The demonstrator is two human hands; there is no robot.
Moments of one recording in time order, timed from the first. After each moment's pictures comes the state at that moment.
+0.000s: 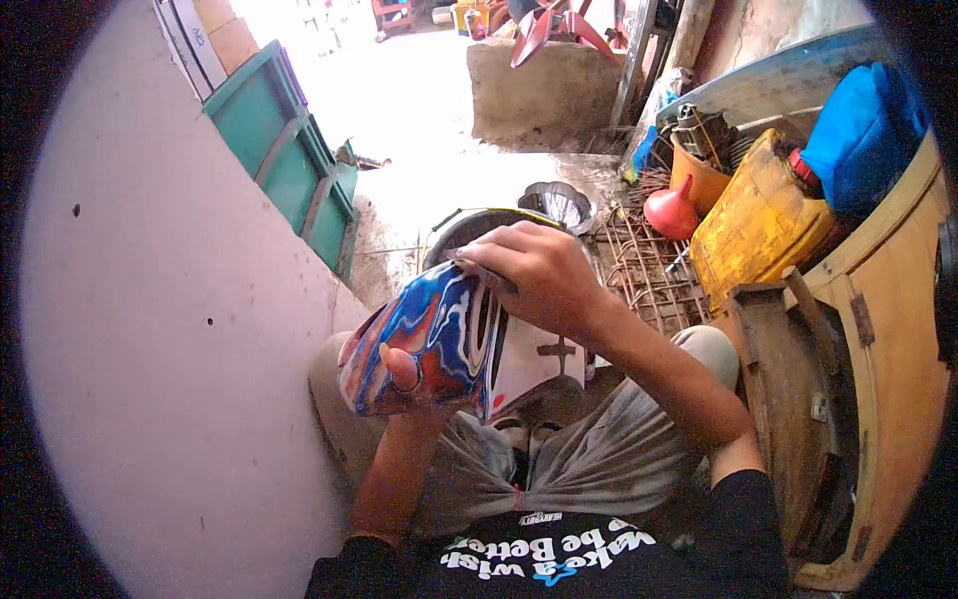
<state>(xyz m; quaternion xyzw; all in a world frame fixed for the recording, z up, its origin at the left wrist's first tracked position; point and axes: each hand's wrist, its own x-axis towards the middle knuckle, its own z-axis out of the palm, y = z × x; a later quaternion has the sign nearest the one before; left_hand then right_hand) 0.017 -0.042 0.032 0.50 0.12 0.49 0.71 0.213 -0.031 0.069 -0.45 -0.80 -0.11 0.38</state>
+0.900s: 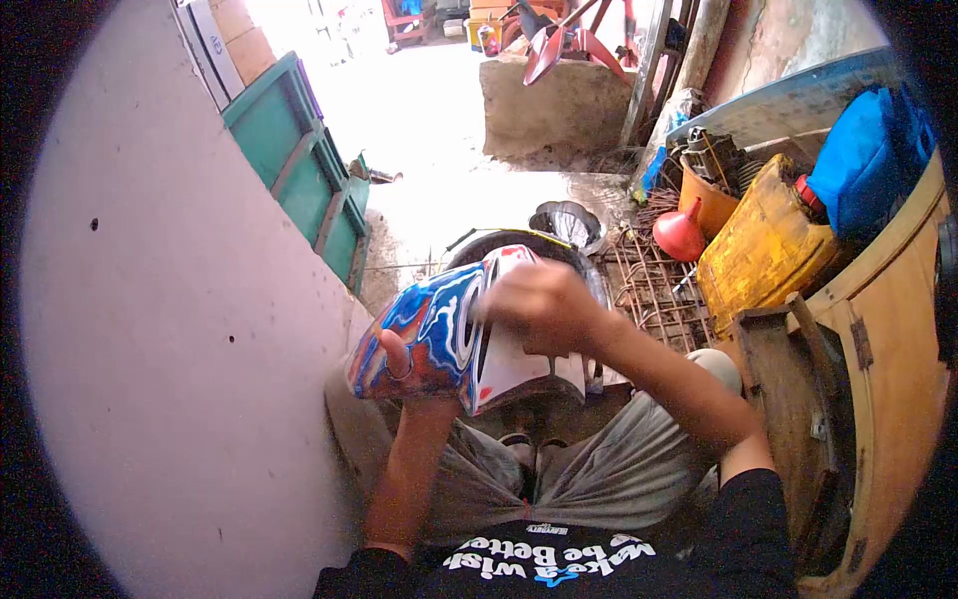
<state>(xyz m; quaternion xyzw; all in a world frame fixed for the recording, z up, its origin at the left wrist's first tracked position) 0.010 -0.008 0.006 0.35 0.12 0.51 0.78 0.225 -0.017 0.049 -0.35 -0.87 -0.08 0.33</state>
